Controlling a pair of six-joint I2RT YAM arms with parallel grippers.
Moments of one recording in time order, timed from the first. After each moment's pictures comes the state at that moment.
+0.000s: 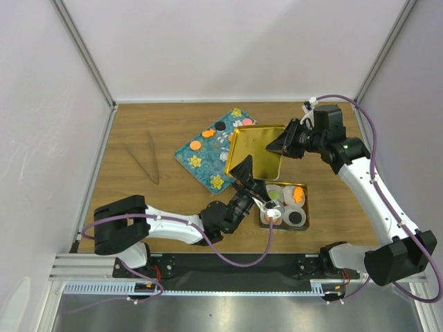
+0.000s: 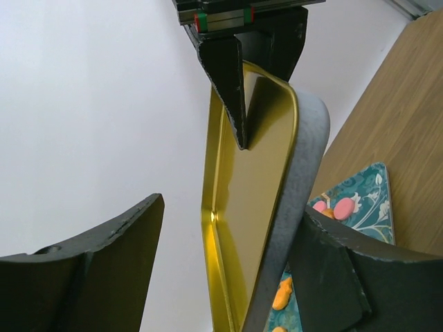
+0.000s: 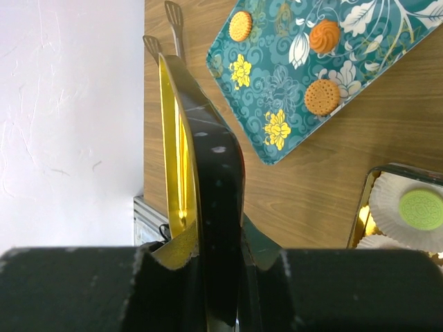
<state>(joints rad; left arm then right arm) -1.31 1.60 0.72 1.26 -0.61 1.29 0.31 1.25 1.29 -0.64 -0.46 0.72</state>
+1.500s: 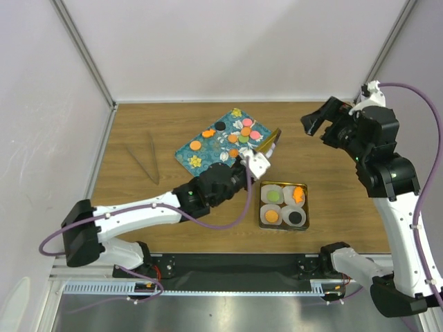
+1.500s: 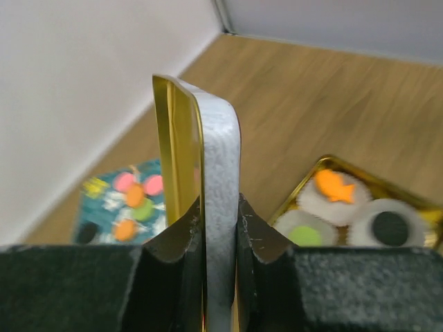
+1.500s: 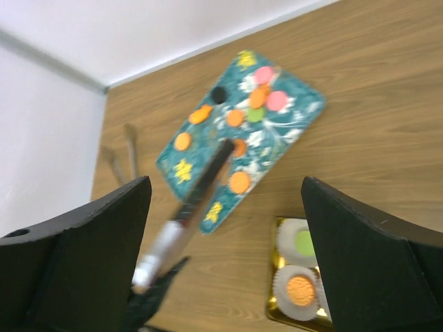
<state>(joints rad) -1.16 1.37 1.00 0.30 -0.31 0.33 0.27 1.03 1.49 -0.74 0.01 0.56</state>
